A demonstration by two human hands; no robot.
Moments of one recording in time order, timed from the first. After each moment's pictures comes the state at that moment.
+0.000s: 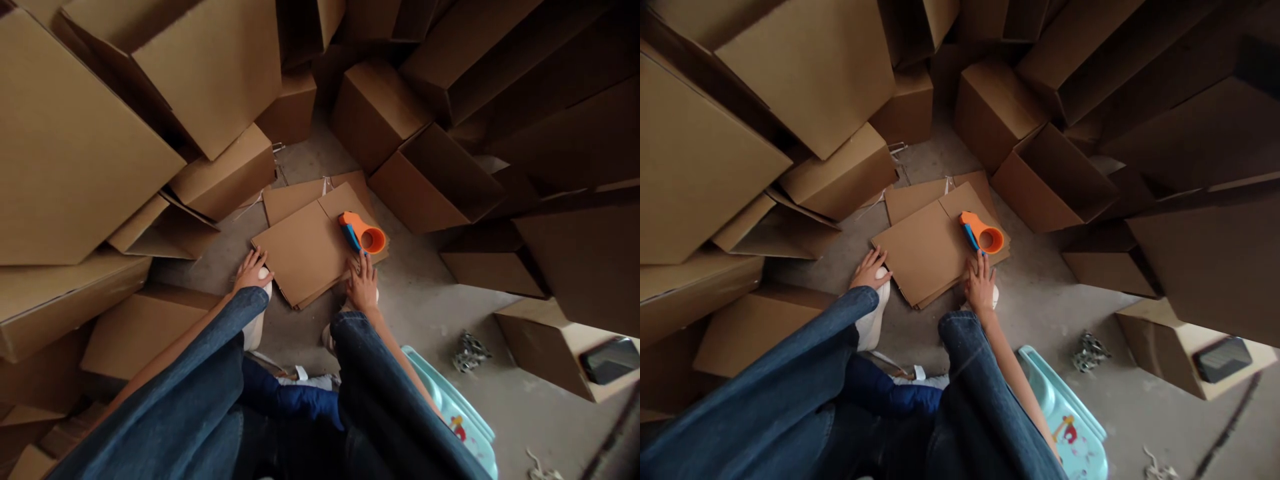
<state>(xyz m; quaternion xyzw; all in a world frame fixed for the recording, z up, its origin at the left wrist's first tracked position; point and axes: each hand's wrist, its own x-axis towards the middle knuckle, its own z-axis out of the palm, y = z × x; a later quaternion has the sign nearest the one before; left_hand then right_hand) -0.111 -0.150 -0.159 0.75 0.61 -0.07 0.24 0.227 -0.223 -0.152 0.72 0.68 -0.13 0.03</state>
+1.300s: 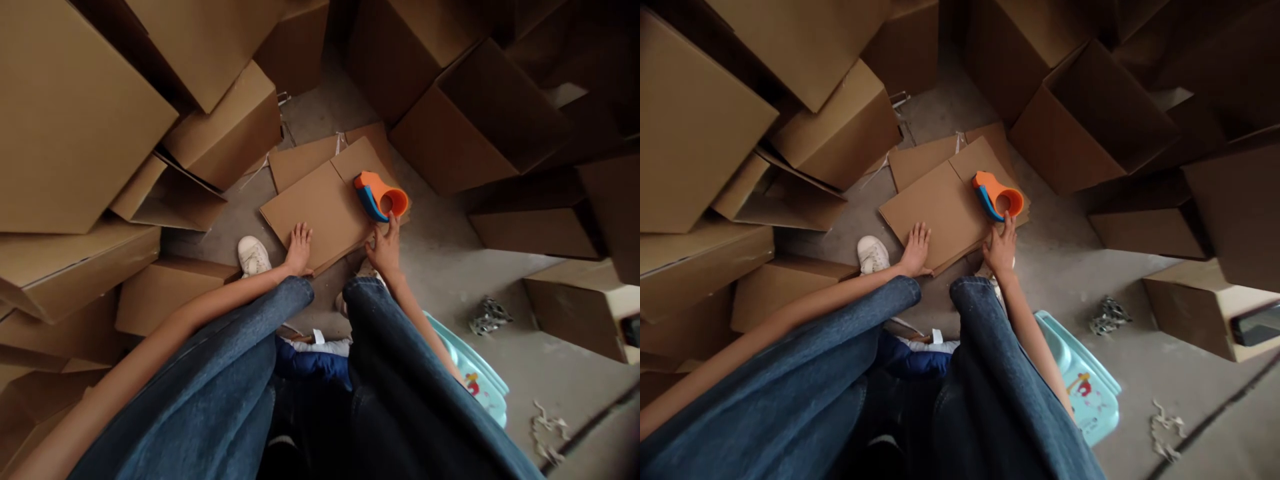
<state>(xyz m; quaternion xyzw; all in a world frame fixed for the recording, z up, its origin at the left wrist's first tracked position) -0.008 -0.181 -0.147 0.84 0.45 -0.25 0.18 0.250 -0.220 -0.184 0.73 0.65 -0.13 -0.13</state>
